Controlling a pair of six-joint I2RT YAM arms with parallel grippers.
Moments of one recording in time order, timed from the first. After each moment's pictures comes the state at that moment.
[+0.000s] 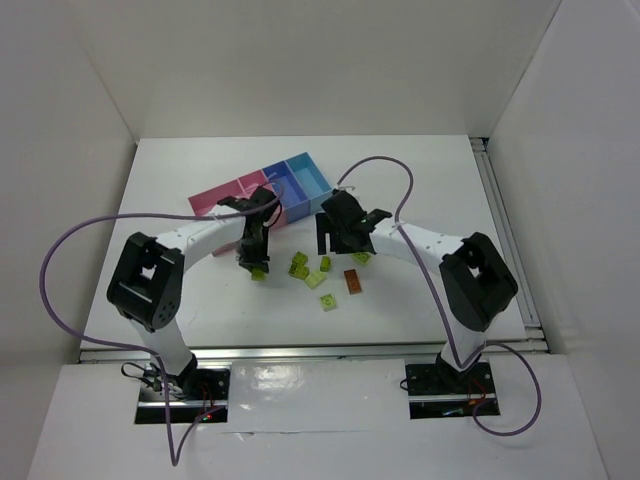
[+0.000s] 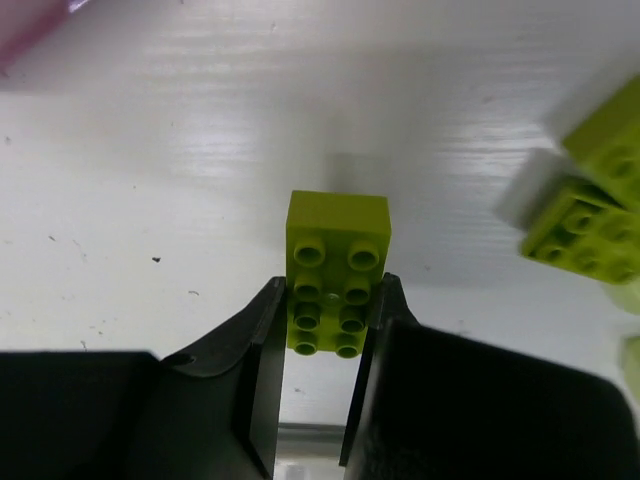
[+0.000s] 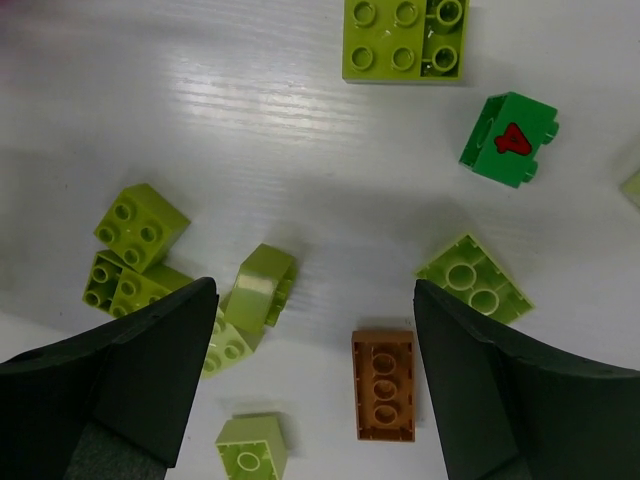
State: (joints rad) left arm -0.46 1.74 1.19 -0.85 -0.14 -0.48; right arm 0.69 1.72 1.17 -0.40 0.22 0.54
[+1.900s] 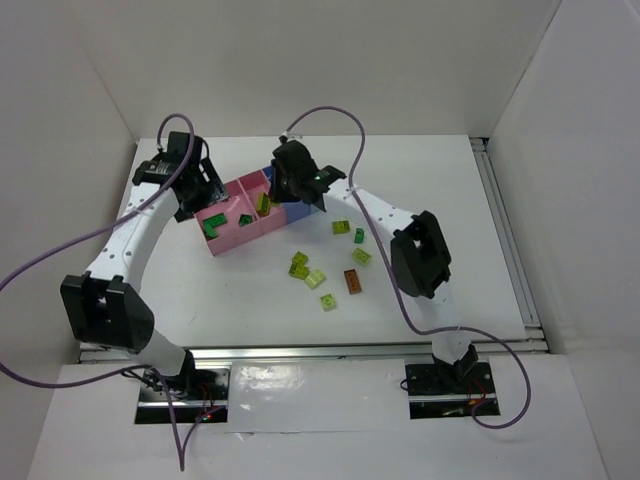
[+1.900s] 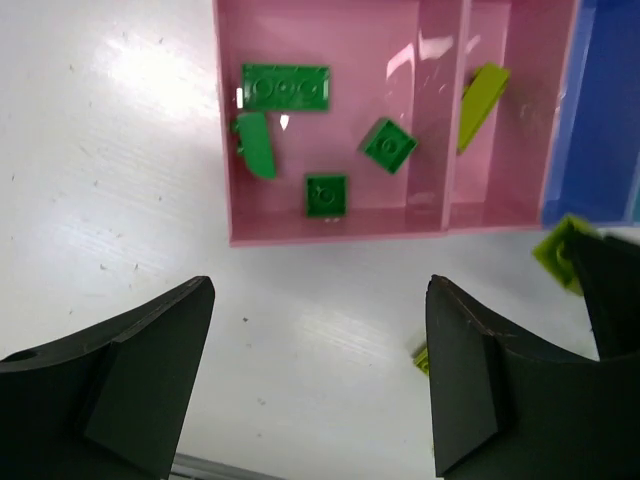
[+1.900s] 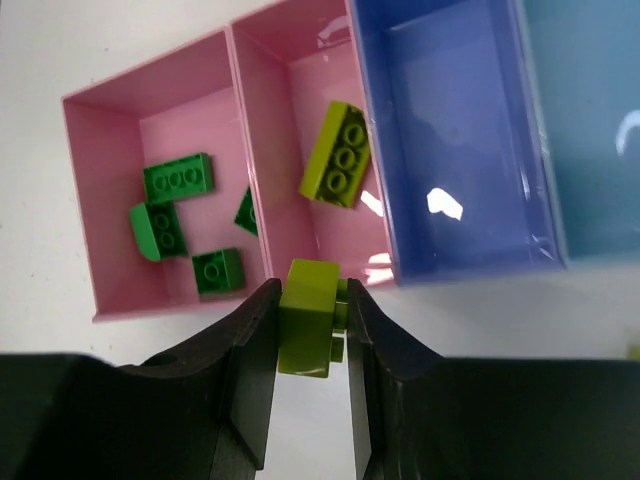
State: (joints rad) left arm -0.12 1.55 1.53 -0.95 -0.21 -0.62; right arm 0.74 2.15 1.94 -0.44 0.12 0.56
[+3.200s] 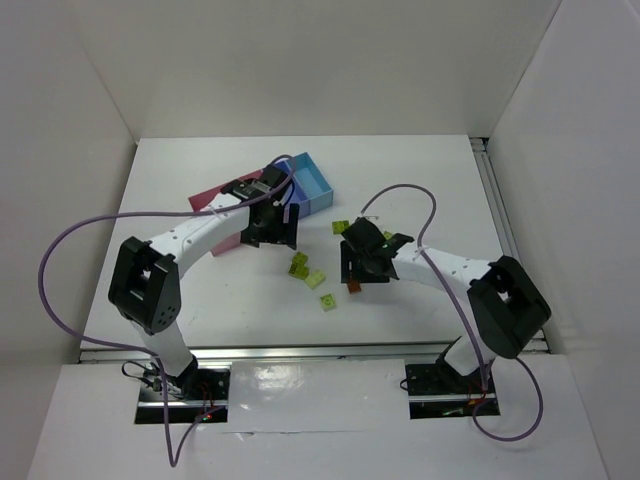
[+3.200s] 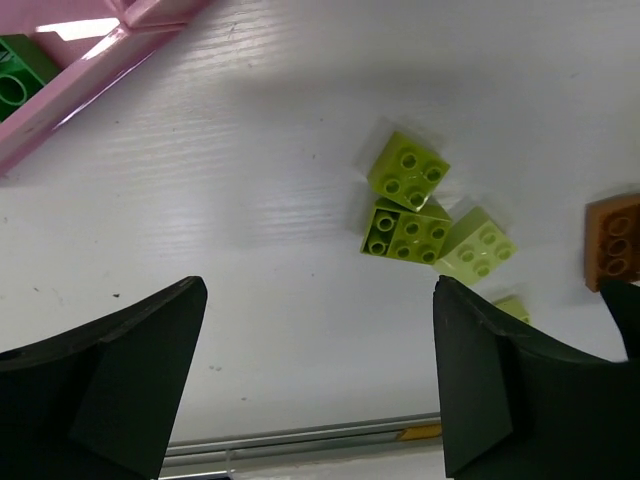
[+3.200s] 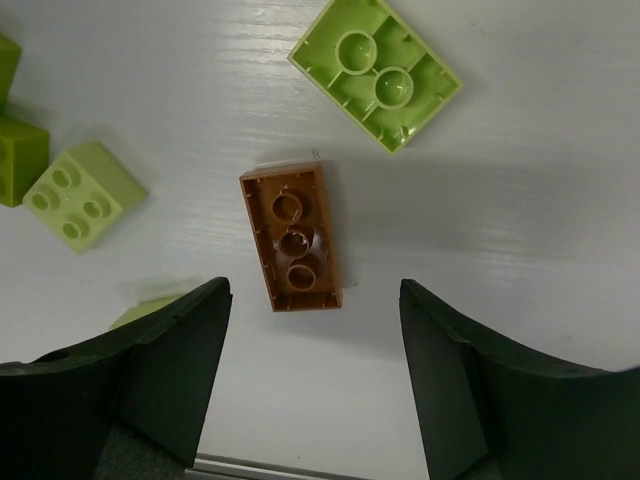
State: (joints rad) left arm -0.52 1.73 1.42 -0.89 -0.12 -0.47; right arm 0.70 1.51 0.89 -0.49 0.19 0.65
